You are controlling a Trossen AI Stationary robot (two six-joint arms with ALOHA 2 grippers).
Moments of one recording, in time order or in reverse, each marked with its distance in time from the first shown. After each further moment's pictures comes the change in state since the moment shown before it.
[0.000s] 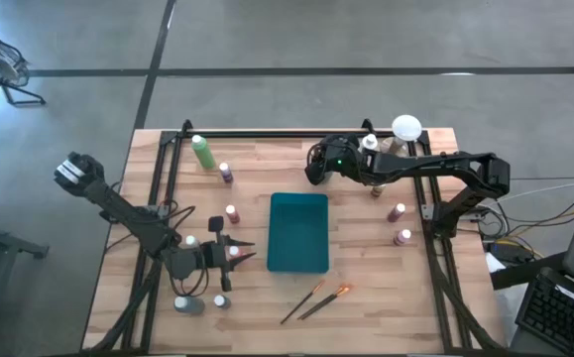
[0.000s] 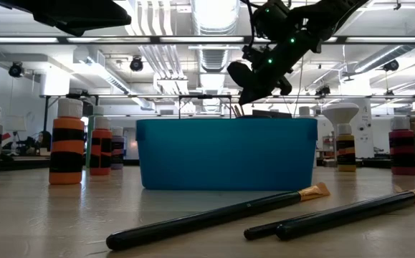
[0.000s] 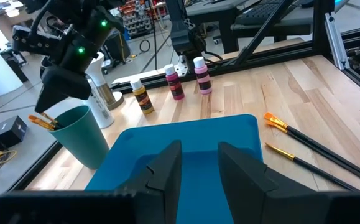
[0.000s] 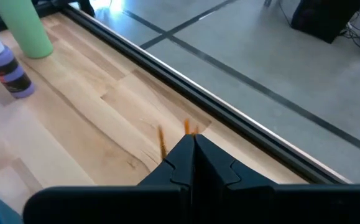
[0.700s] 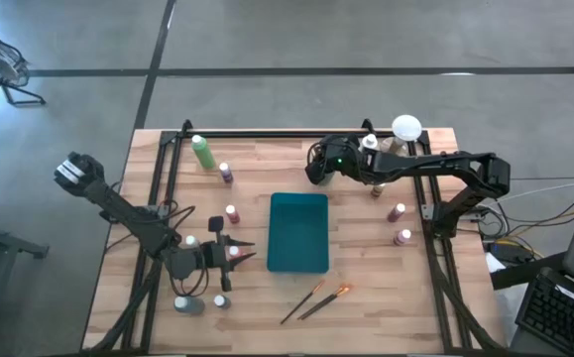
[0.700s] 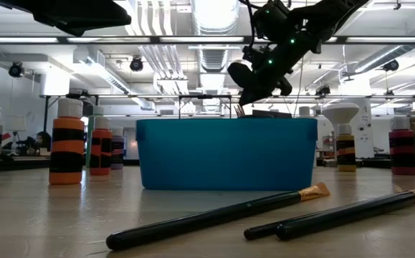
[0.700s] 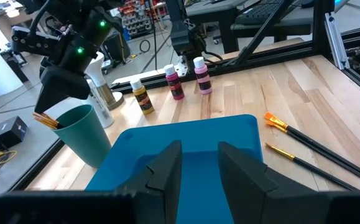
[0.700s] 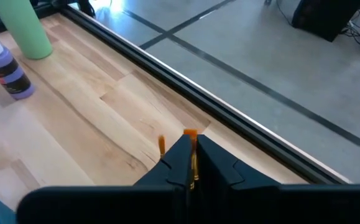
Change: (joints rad) left arm 0.000 0.000 0.000 0.000 0.000 0.001; right arm -0.007 -0.002 0.001 -0.002 -0.010 0.003
